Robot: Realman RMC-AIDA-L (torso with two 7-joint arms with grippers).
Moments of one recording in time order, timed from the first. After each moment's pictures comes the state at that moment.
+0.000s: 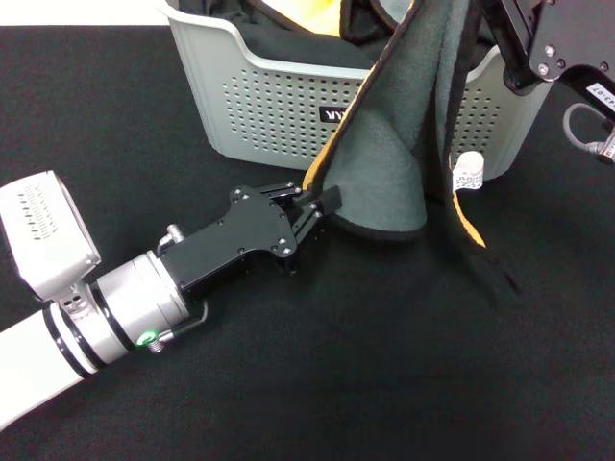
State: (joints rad) left arm -0.43 -2.11 1.76 0.14 0.50 1.44 -0.70; right arm 0.41 1.96 1.36 0.77 -0.36 1.44 -2.62
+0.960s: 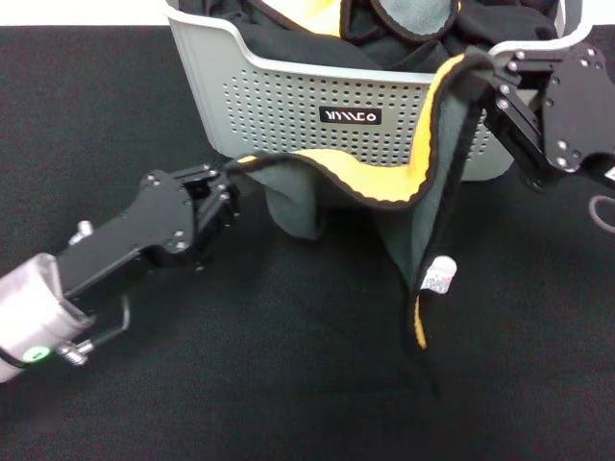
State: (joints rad) left arm -0.36 -2.01 1.76 0.15 0.46 1.75 -0.83; right arm 0.27 1.91 1.40 0.95 -0.63 1.38 -2.22
